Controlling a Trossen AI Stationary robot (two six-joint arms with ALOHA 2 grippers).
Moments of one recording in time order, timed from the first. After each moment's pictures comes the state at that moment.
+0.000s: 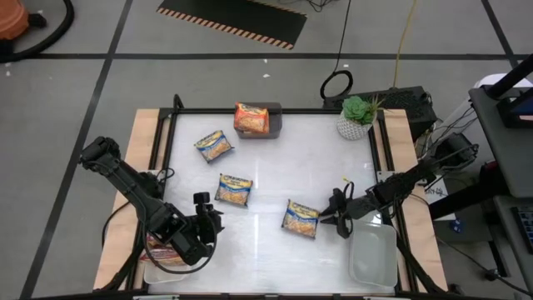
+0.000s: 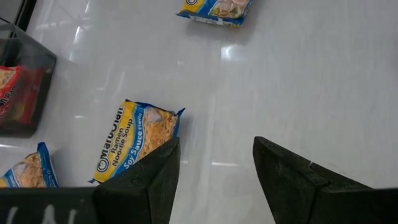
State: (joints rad) left arm -0.73 1.49 1.24 -0.96 -0.59 -0.62; right arm 0.48 1.29 0.12 0.48 0.18 0.64
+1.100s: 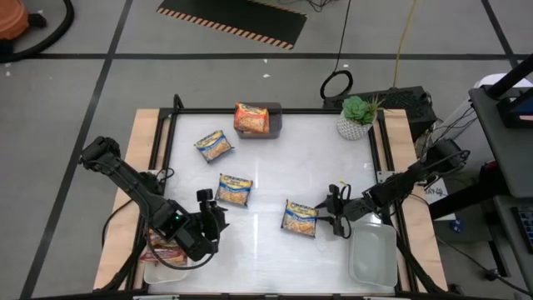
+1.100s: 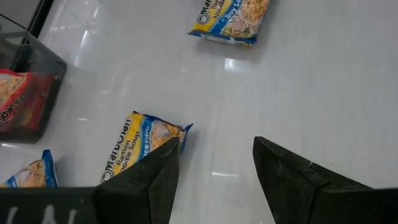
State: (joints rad) left arm -0.69 1.49 1.24 -0.91 -0.61 -0.60; right arm 0.48 1.46 0.12 0.66 0.33 0.34
